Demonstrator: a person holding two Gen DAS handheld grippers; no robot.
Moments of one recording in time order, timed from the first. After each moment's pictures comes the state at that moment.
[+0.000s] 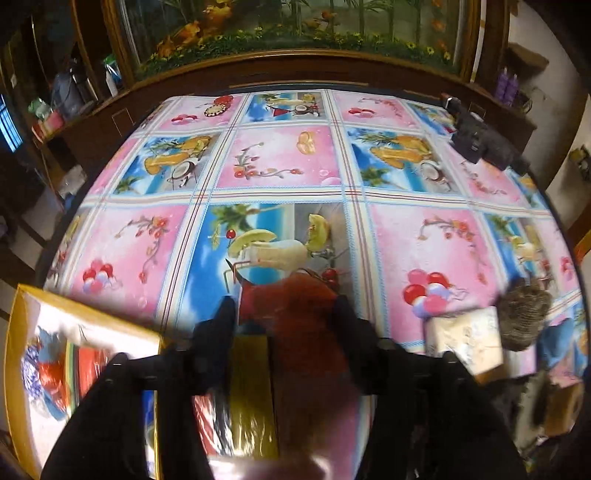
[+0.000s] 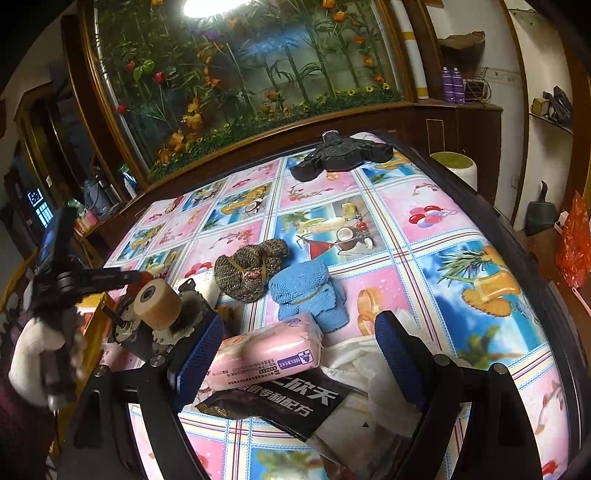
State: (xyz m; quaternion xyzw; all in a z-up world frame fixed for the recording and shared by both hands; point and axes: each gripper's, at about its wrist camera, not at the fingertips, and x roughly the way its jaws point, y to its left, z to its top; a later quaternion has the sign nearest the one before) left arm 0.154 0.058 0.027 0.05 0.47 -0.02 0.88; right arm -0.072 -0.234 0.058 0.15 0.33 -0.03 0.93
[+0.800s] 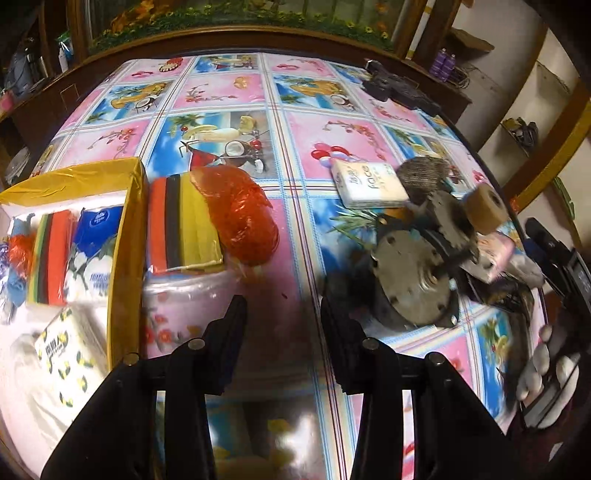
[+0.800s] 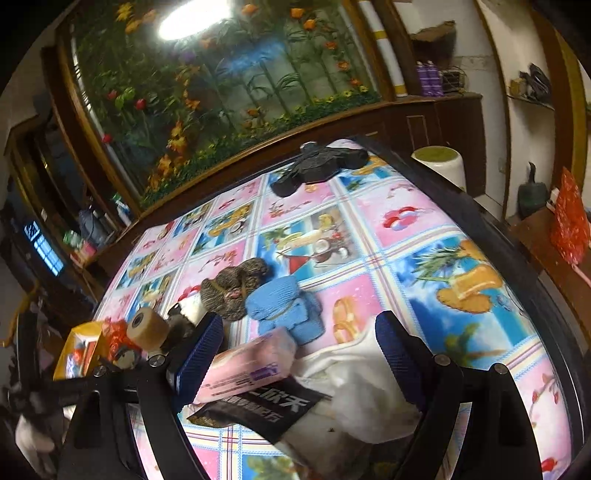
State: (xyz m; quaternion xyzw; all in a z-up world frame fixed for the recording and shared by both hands) left arm 0.029 0.078 0.032 0.00 0.51 -0.16 0.84; right arm -0.086 -0.271 0.054 0.22 0.31 -0.06 0.92
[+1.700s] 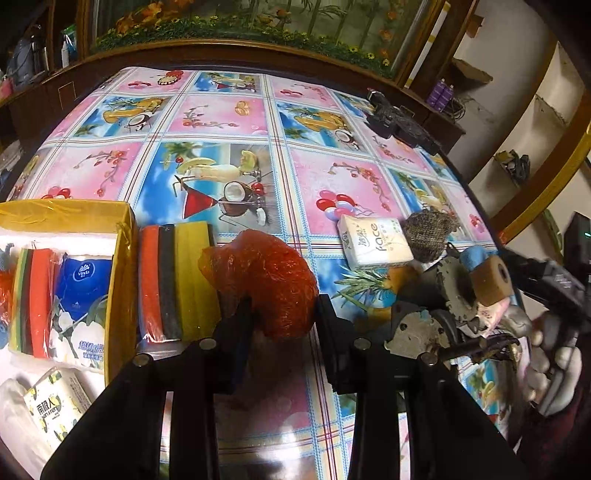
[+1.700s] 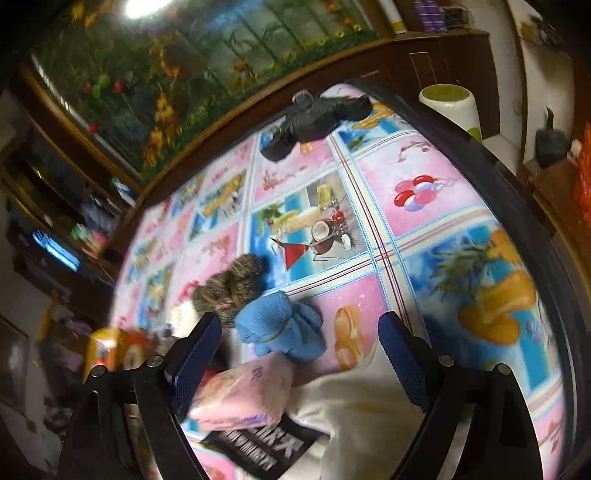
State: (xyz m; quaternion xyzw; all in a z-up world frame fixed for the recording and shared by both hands) left arm 0.068 0.085 0.033 -0.05 0.48 -0.18 0.85; right arm 0.001 -0.297 0.058 0.22 0.44 -0.02 0.87
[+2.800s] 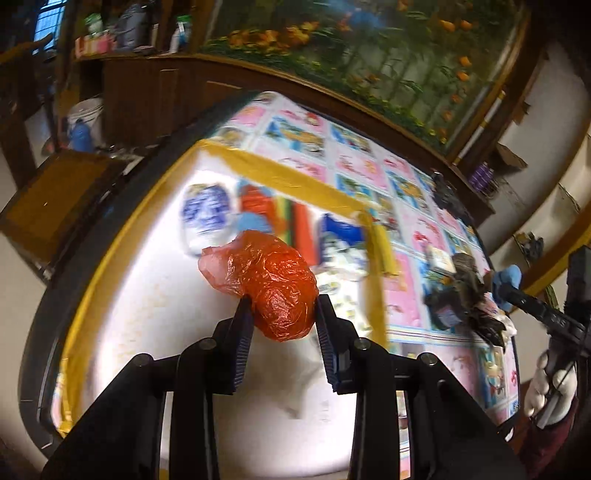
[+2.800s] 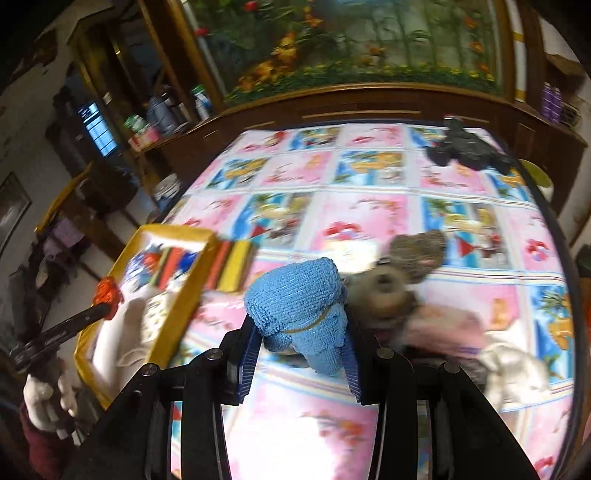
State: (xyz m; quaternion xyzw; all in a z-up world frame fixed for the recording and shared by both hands) left arm -0.040 0.300 0.064 -0.16 0.43 -0.07 0.88; right arm -0.064 -0.092 0.143 0.07 0.44 0.13 0.89
